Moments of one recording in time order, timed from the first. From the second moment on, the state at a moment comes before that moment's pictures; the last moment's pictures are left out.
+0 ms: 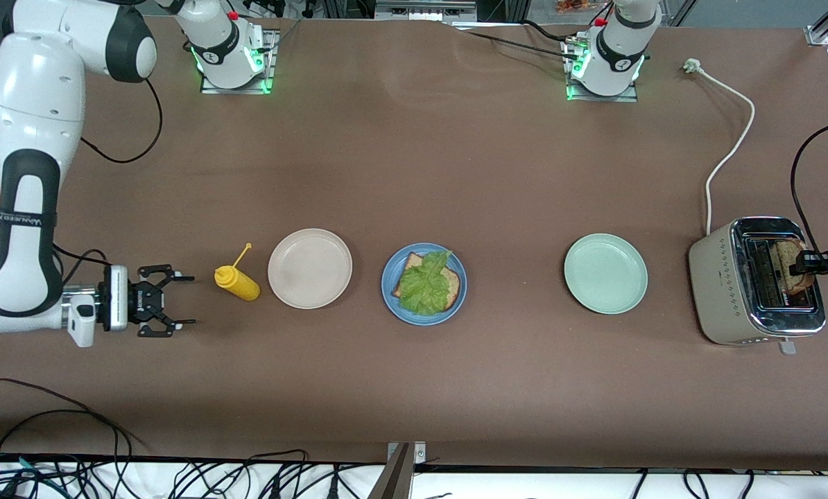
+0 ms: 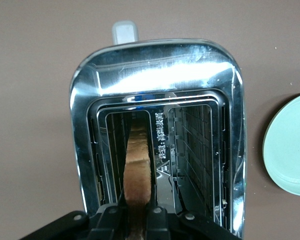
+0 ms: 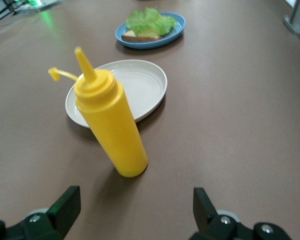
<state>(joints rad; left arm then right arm) 0.47 0.49 -0.11 -1.52 0.06 1.92 0.42 0.02 0.97 -0.35 -1.17 1.01 1.52 -2.14</state>
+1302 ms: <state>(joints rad) 0.43 0.42 -0.14 -1.35 0.10 1.63 0.42 0.09 0.33 -0.14 -1.43 0.24 1.59 -0.43</state>
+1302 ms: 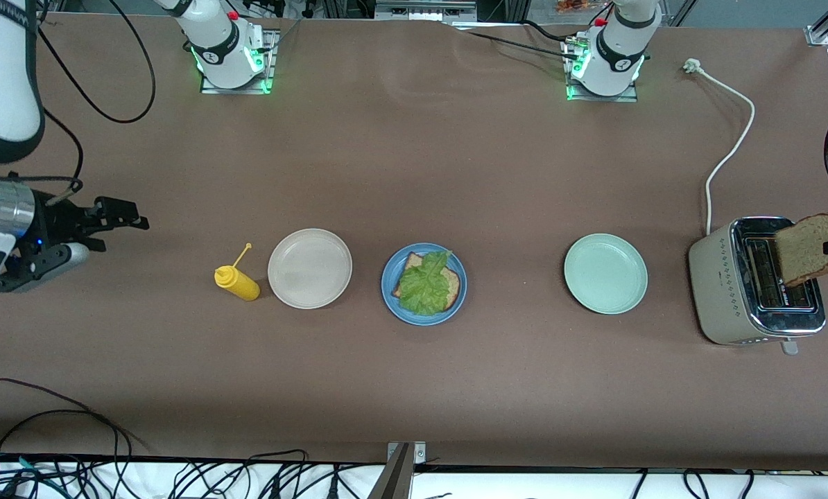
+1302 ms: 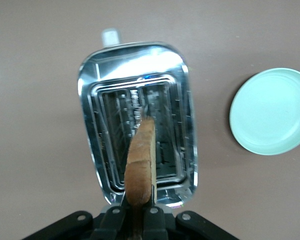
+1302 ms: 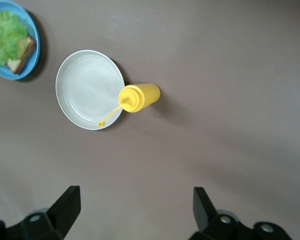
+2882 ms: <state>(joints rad) 0.02 0.55 -0.27 -1.39 -0.61 1.65 0.35 0.06 -0.02 -0.07 -1.66 0.03 1.55 -0.14</state>
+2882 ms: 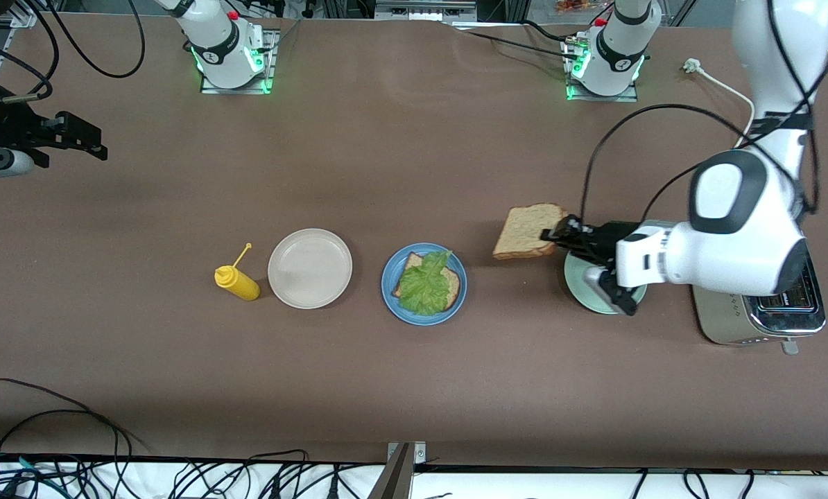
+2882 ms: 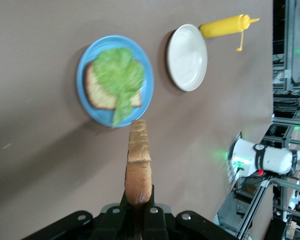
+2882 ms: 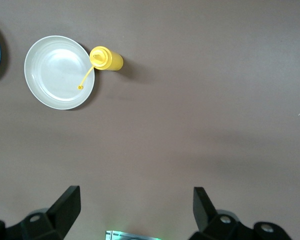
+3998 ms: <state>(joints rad) -0.17 0.87 -0.26 -1.39 -1.00 2.07 0.38 0.06 -0.02 -0.11 -1.66 0.03 1.56 -0.14</state>
